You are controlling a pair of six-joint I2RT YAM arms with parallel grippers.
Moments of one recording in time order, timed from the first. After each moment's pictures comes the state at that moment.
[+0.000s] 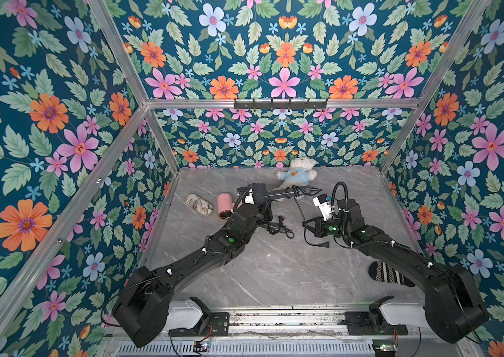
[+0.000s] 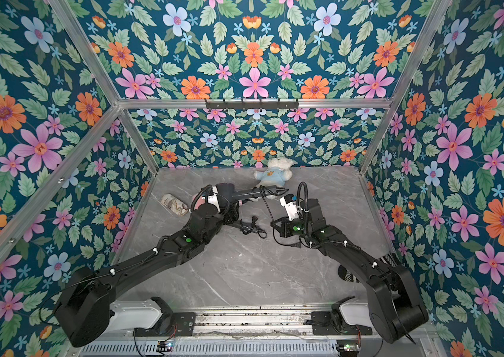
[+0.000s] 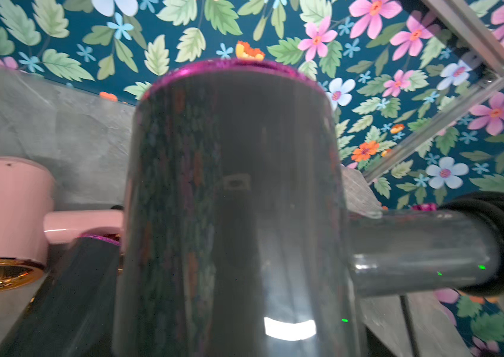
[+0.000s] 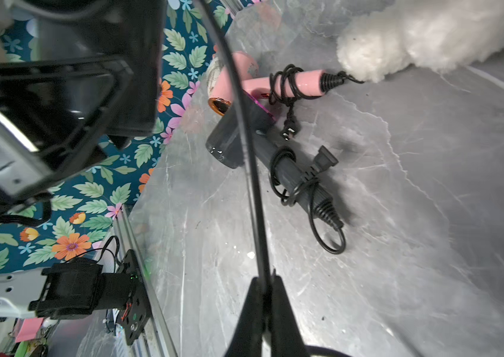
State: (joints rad) left arm -0.74 1.32 0.80 0.18 -0.41 -0.60; right arm 0.42 1.30 0.78 -0.05 -0.57 0.37
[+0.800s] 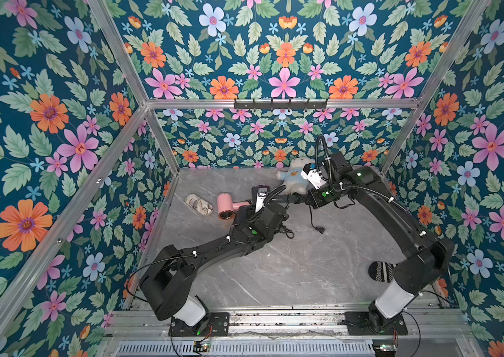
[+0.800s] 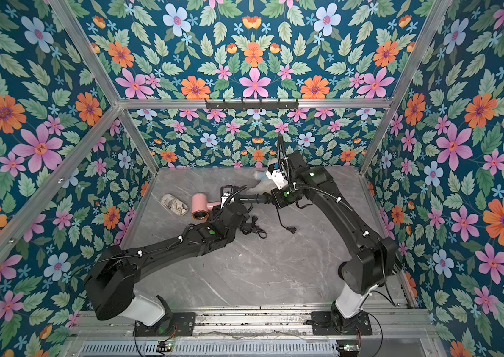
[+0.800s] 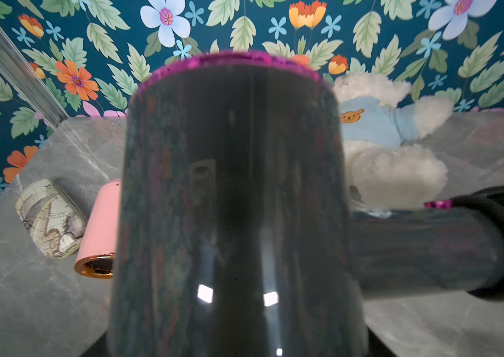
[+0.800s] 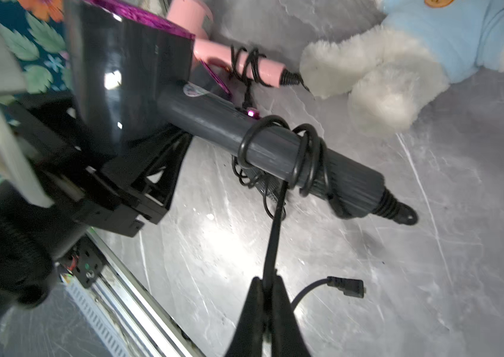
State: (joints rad) left arm -0.87 1.52 1.01 -0.15 -0.80 -0.42; right arm 0.45 1.75 1.87 -1.23 -0.28 -0.05
